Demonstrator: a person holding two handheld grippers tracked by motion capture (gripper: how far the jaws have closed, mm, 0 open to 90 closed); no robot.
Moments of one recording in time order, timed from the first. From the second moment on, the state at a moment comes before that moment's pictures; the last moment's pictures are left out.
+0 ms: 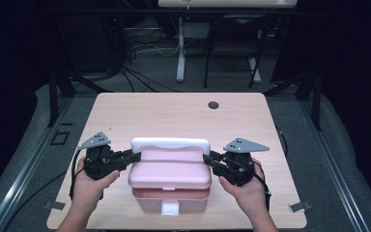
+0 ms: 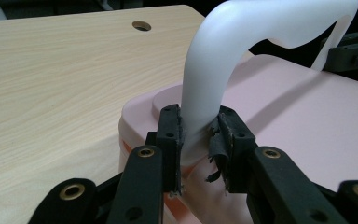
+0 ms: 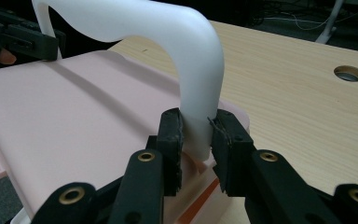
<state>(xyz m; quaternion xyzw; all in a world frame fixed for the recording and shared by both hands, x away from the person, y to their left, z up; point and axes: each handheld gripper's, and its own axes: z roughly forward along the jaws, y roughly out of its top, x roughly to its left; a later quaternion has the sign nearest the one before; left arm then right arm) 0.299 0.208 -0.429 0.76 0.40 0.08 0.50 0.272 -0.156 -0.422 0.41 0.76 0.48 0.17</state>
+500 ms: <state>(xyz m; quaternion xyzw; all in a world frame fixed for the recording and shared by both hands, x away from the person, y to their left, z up) 0.295 0.217 -0.423 0.76 0.40 0.09 0.50 0.274 -0.157 -0.420 0.41 0.75 0.49 0.16</state>
